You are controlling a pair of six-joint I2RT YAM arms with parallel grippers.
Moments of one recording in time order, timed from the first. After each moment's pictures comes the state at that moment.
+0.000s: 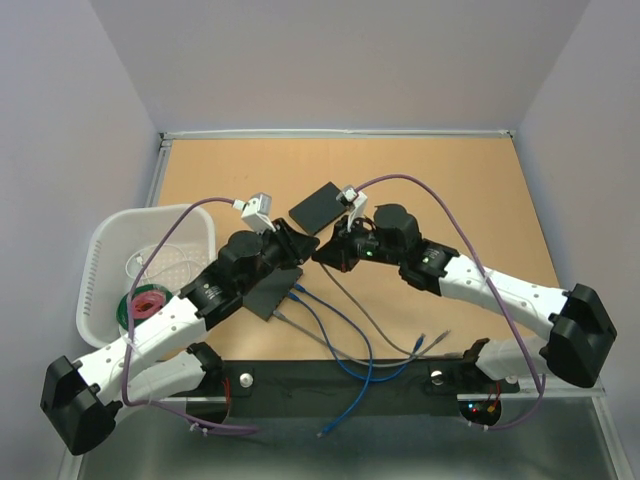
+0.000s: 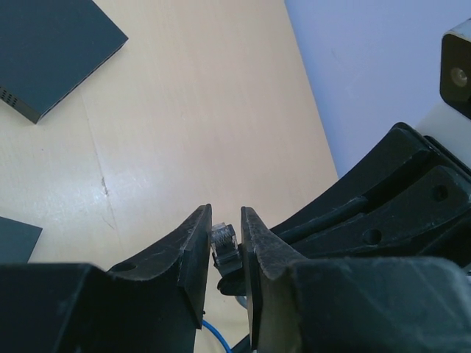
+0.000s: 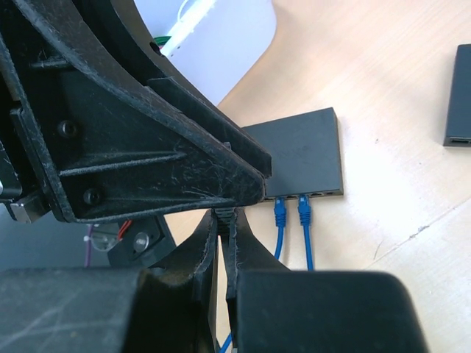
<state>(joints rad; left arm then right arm) -0.77 0.87 0.64 0.01 -0.10 -0.84 0.86 1.30 0.92 0.10 -0.34 0.42</state>
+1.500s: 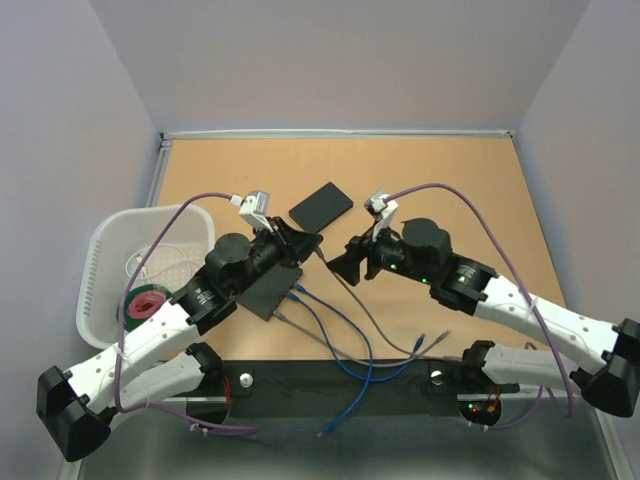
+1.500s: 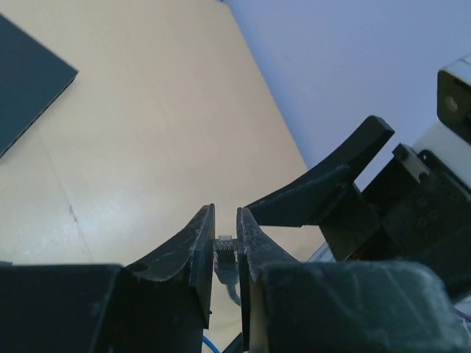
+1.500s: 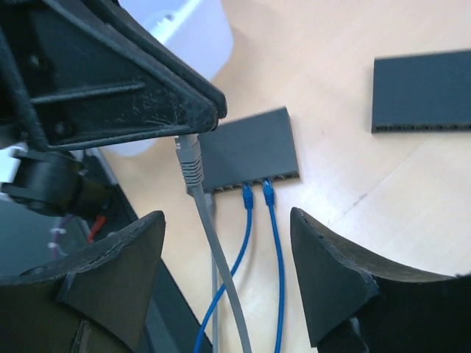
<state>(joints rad) -0.79 0.82 0.65 0.06 -0.05 -0.78 0.96 1.10 0.88 -0.07 -0.01 0.33</state>
